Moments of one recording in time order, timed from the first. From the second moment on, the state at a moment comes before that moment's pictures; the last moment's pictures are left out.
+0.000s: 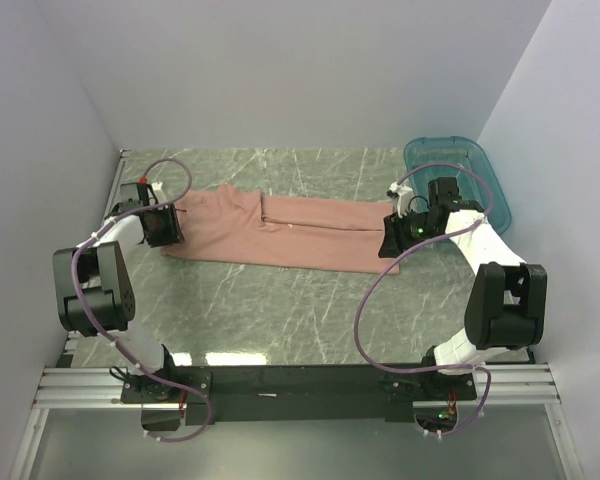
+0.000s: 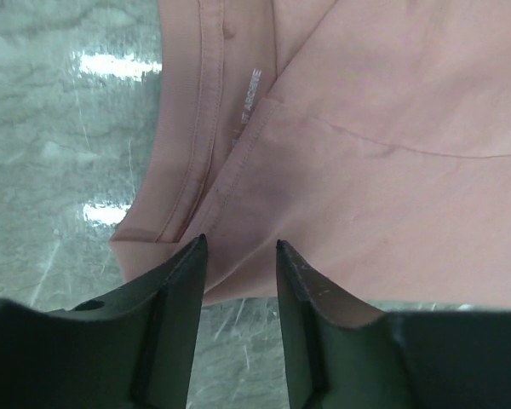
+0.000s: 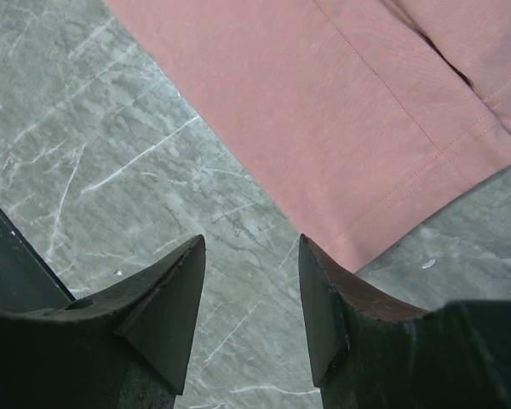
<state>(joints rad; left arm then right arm) 0.18 1.67 1.02 -0.32 0.22 -0.07 -0.03 1.54 1.09 -0.75 -0.68 -0.49</state>
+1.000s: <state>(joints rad) 0.11 1.68 1.02 -0.36 0.01 -0.06 -0.03 1.59 1.04 -0.60 -0.36 -0.31</state>
